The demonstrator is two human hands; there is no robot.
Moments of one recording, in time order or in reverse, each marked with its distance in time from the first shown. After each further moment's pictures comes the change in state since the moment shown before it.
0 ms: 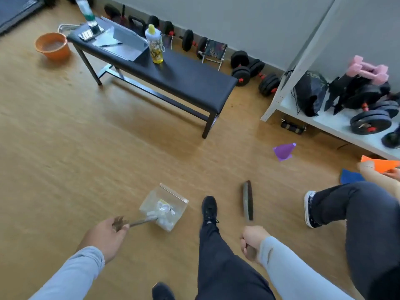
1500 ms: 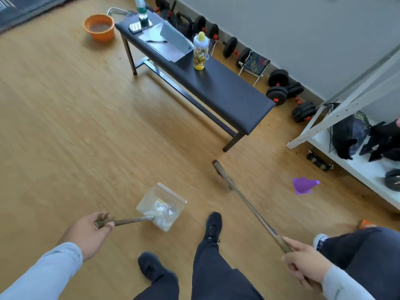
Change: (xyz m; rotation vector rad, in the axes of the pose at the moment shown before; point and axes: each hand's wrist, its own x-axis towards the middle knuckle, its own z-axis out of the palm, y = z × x) left_hand 0.047 -0.029 -0.069 -0.217 0.040 -0.210; right_hand -0.046 -0.119 -0.079 -0.519 -0.067 -0.155
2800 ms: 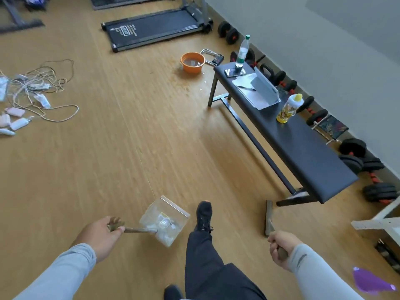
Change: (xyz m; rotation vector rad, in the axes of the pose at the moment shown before) left_hand 0.068 -0.158 -0.142 -0.140 0.130 -0.162; right_hand 0.048 -0.286 0.206 0.247 0.030 0.057
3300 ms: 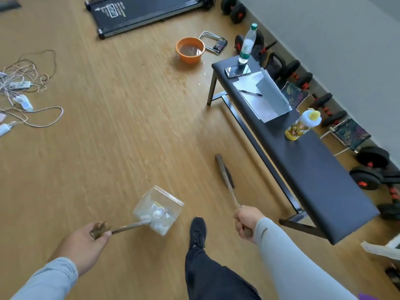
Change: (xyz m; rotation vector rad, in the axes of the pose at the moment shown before) left_hand 0.139 0.167 -0.057 -0.029 0.009 -0.095; right_hand 0.023 -0.280 0.102 -0.196 -0.174 -0.064
